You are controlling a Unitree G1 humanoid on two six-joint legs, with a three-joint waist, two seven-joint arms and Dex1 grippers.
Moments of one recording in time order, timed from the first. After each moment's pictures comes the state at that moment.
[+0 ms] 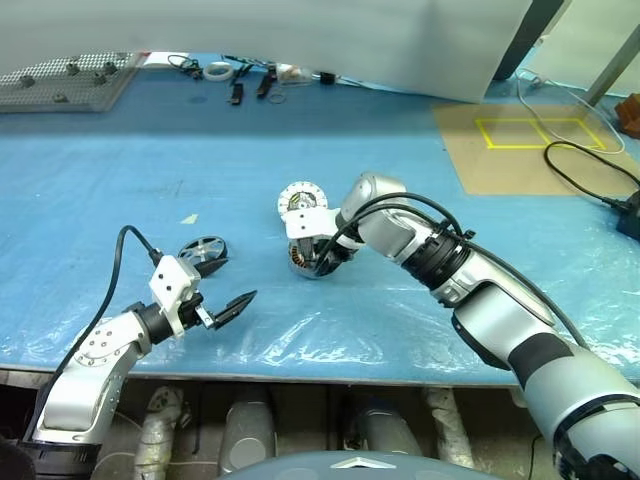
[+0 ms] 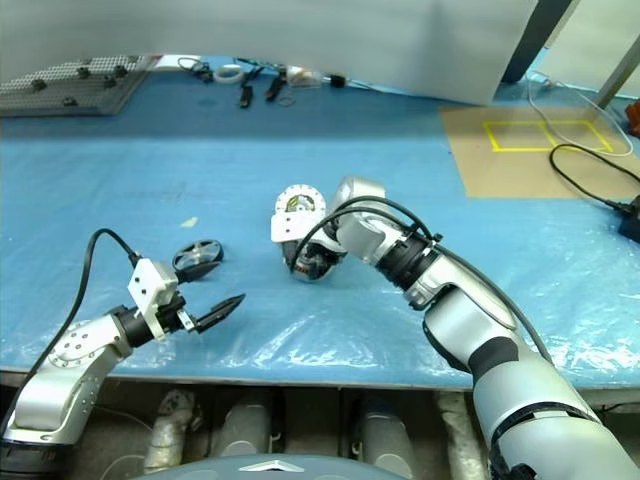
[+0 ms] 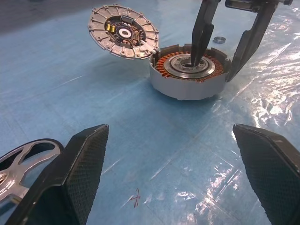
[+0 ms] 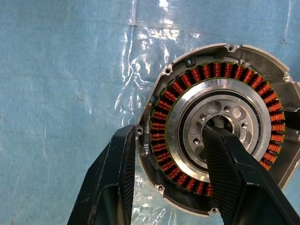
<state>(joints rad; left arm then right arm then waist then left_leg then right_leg) 0.11 0.56 0.12 -0.28 -0.38 0.20 -0.81 -1.09 -0.30 0.76 0.34 -0.34 0.75 1.40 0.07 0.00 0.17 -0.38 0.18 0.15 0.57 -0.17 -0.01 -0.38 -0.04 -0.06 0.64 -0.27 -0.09</state>
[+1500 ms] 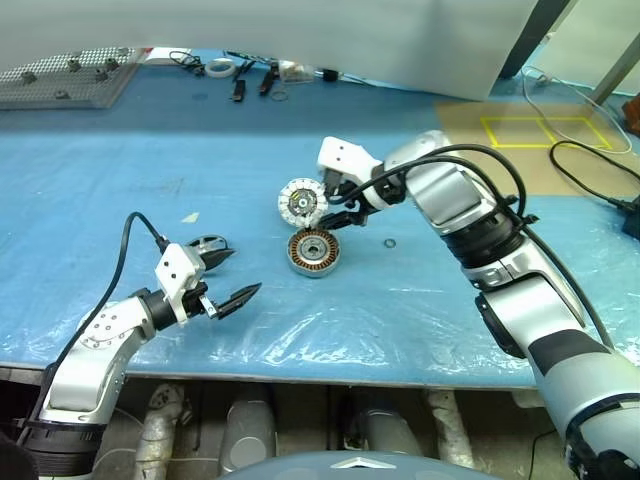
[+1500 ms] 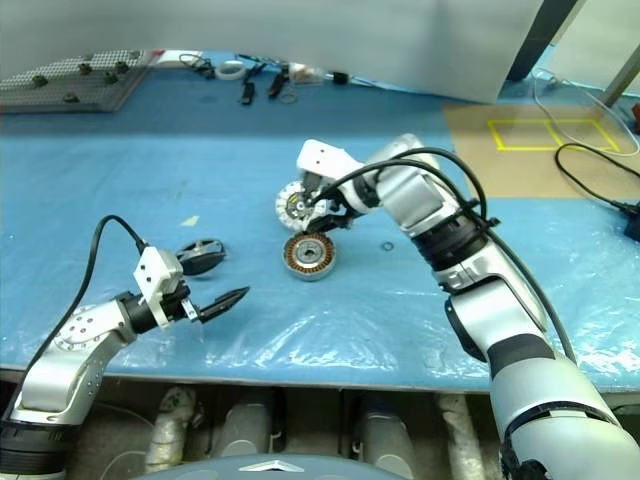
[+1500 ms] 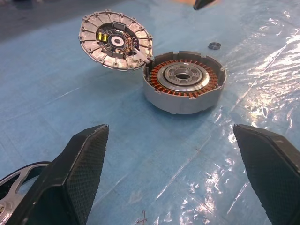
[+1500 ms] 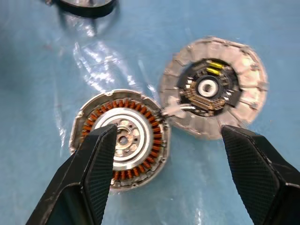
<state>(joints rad) 0.02 0.57 0.10 -0.24 -0.39 0.23 -0.85 -1.03 -0.40 0.32 0.18 -0.08 0.90 1.11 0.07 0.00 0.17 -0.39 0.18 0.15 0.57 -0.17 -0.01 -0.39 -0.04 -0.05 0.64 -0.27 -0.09</state>
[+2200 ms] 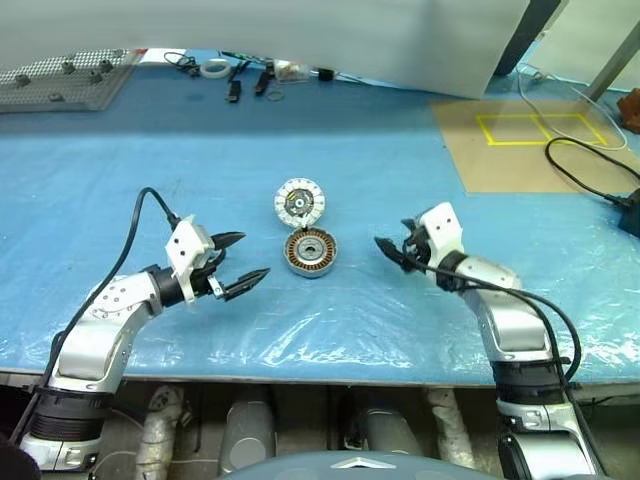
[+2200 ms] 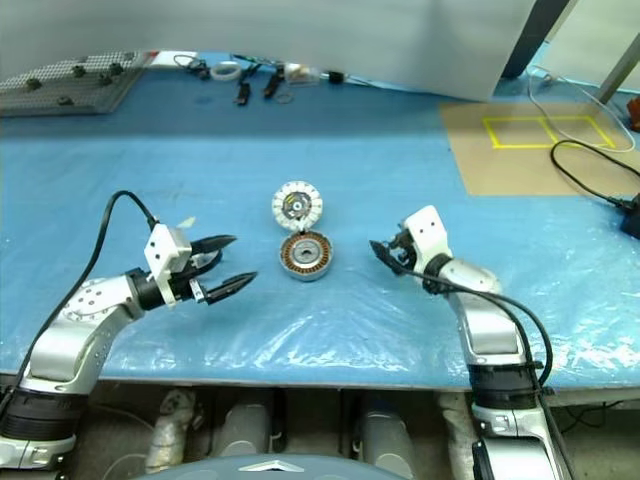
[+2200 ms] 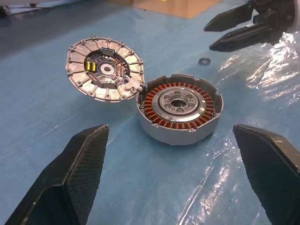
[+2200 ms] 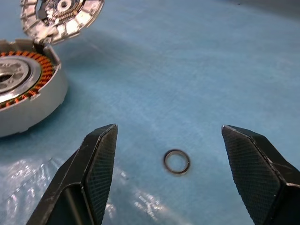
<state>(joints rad) -0.12 0.59 0.07 -0.20 -0.40 0.27 -0.91 -0.25 -0.34 -0.02 -0.11 0.04 0.47 0.60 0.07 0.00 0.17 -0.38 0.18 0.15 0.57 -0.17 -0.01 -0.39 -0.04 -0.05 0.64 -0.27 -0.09</state>
